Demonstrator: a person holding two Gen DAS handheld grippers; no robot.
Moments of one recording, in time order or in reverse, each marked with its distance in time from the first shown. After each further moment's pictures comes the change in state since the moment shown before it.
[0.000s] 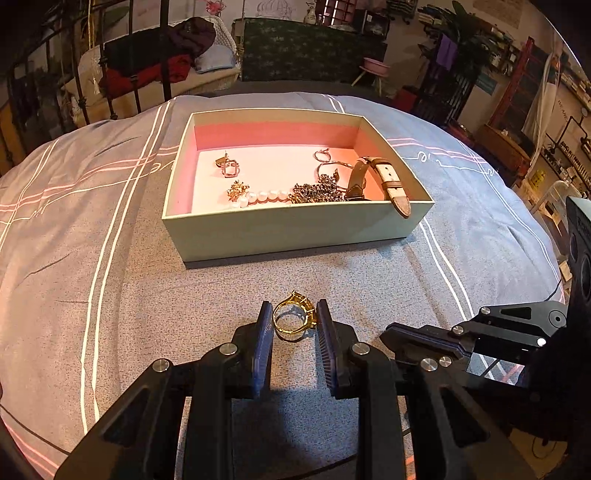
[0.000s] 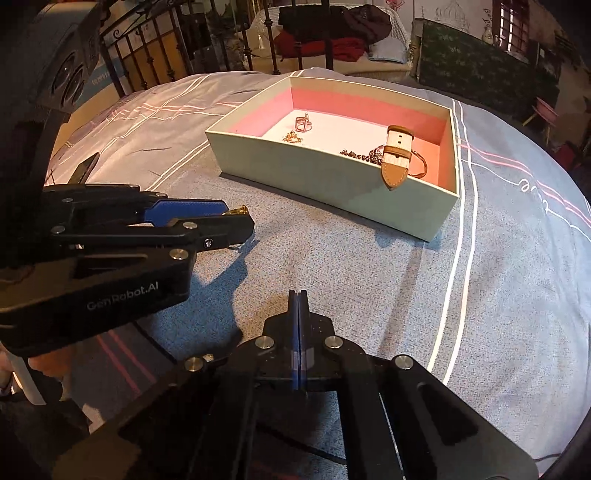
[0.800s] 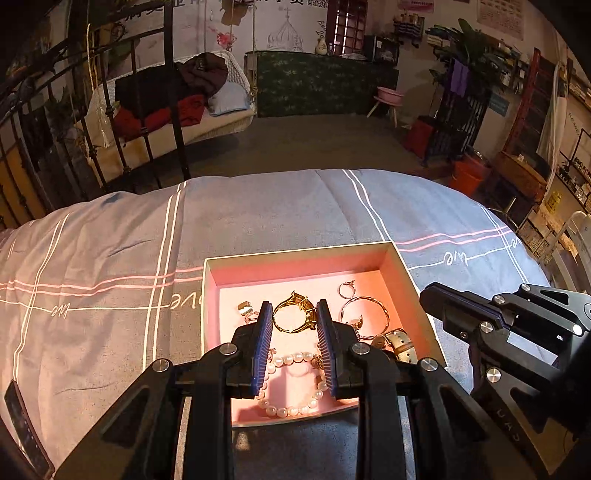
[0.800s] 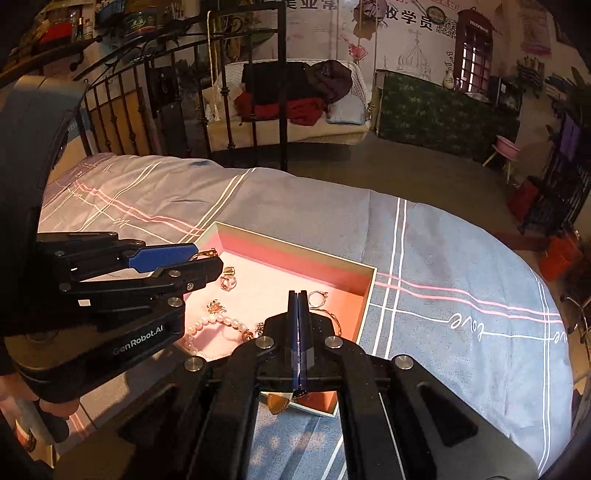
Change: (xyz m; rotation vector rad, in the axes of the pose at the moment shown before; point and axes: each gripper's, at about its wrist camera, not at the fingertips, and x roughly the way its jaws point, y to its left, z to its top) left arm -0.006 0.006 0.124 0.001 -0.116 0.085; right arm -0.031 -0.049 0.122 0.028 -0.206 -0.152
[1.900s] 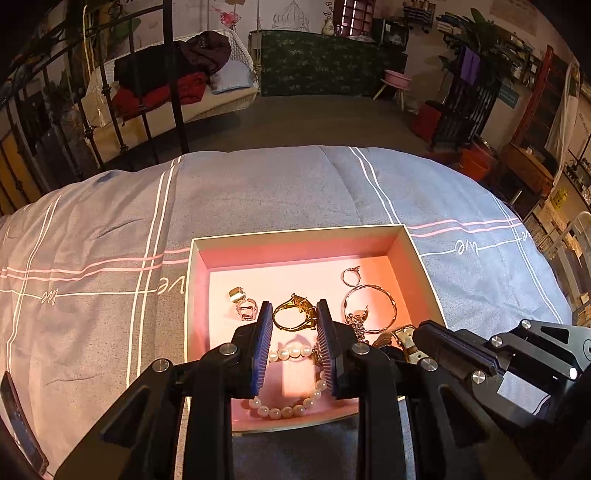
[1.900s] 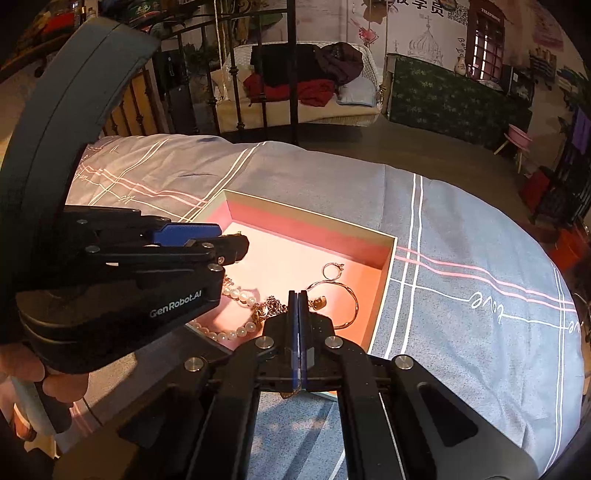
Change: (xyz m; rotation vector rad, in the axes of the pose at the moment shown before) left arm 0.025 -0.002 0.001 -0.018 0.080 0.006; right arm 0.011 -0.001 -0.020 -0.017 0.057 0.041
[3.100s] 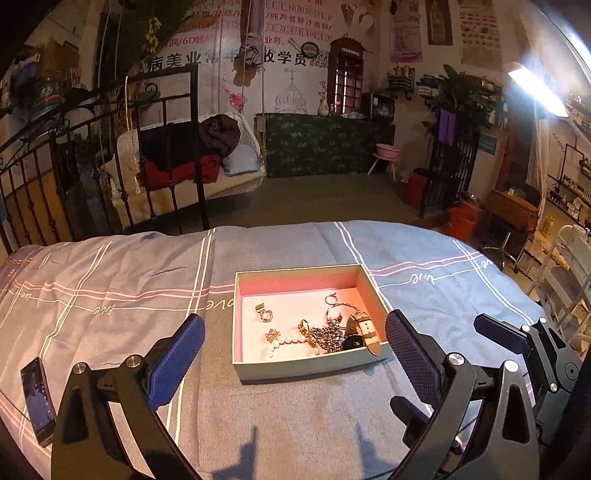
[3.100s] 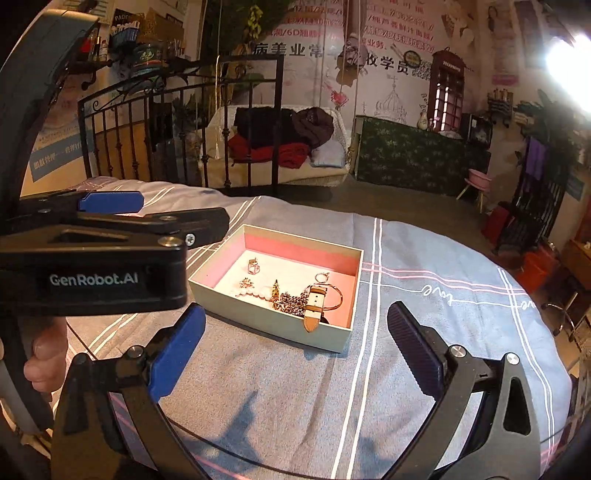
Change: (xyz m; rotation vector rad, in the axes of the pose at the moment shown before) left arm -0.148 -0.013 -0.087 0.029 -0.377 0.023; right arm -0.111 0.053 -0.078 0.016 -0.297 -0.154
